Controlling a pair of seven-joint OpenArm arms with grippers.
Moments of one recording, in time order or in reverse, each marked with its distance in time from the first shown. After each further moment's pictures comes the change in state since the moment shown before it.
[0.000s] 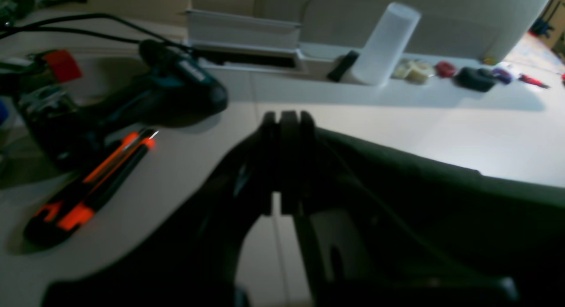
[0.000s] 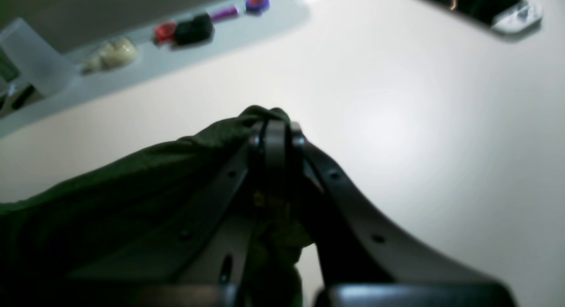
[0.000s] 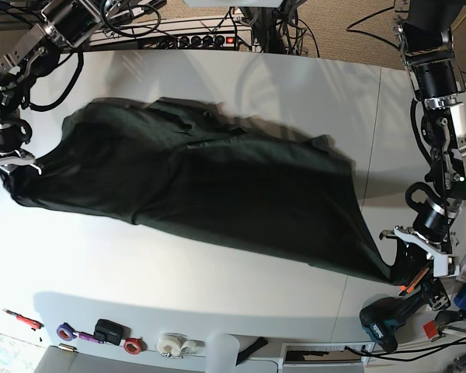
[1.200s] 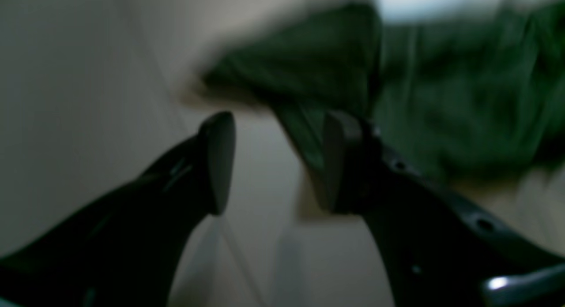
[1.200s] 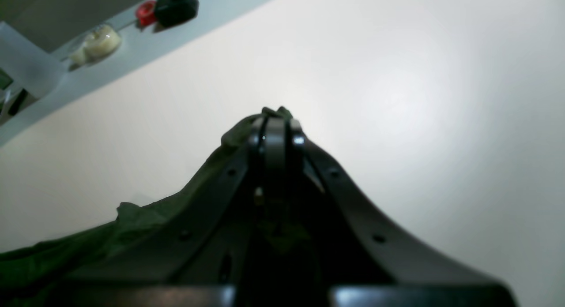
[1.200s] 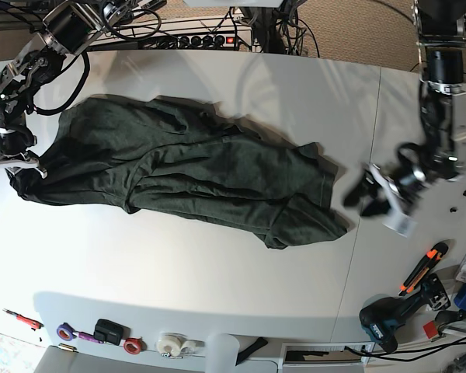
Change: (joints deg) left arm 5.7 -6.1 14.2 -5.2 -6.9 -17.0 13.6; right arm 1.9 -0.1 -0.2 -5.4 -0.2 -0.5 0.9
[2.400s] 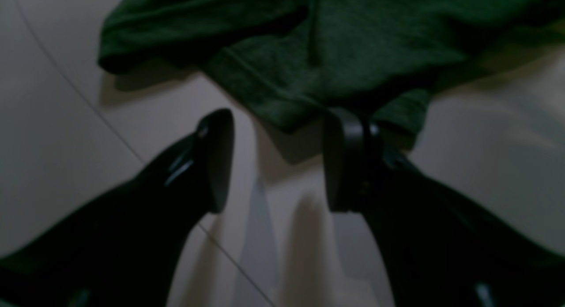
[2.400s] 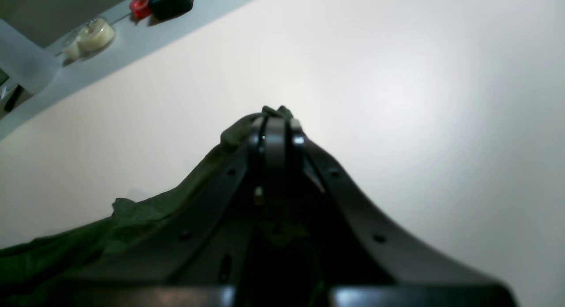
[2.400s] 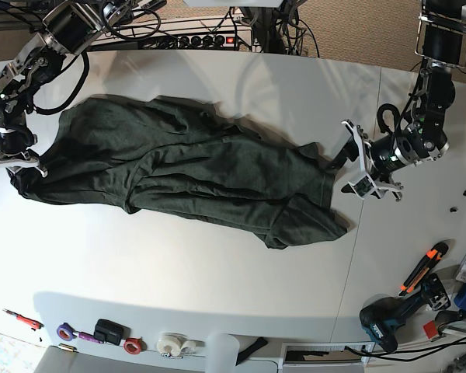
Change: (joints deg) left arm 6.7 -3.1 8.4 8.5 27.1 -0.5 -18.0; right arm 0.0 0.0 0.0 0.0 -0.2 0.0 -0.9
